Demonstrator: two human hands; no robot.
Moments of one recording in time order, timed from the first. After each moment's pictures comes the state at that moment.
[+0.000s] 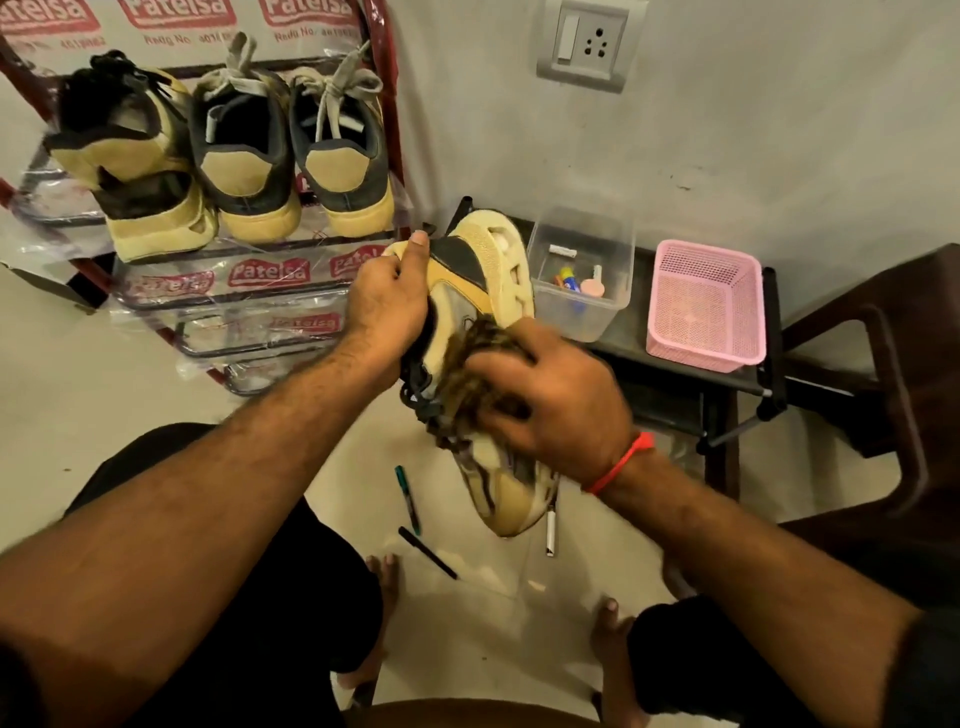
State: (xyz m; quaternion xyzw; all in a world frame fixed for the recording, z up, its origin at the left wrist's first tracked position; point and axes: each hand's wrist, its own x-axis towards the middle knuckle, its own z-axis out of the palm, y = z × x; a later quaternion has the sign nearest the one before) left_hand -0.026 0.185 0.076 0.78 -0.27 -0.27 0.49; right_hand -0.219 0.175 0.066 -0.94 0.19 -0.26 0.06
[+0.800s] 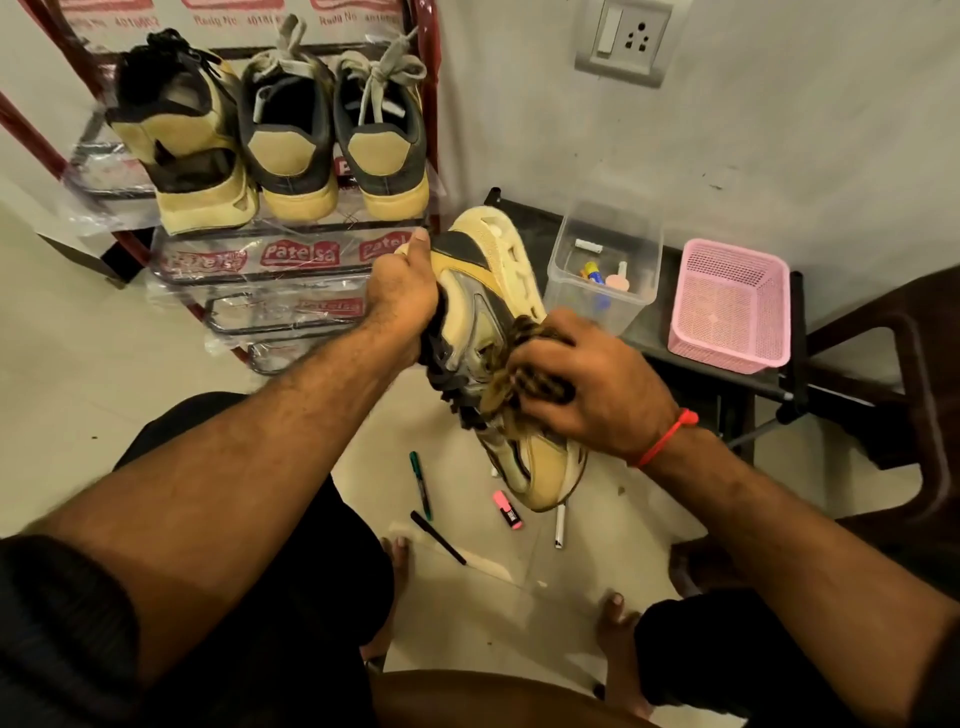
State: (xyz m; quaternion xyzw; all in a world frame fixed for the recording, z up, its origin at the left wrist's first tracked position) left_hand -0.011 0.183 0.069 0.81 -0.16 -0.30 0.47; right_hand -0.230 0.162 0.070 -0.96 0.15 -0.20 0.11
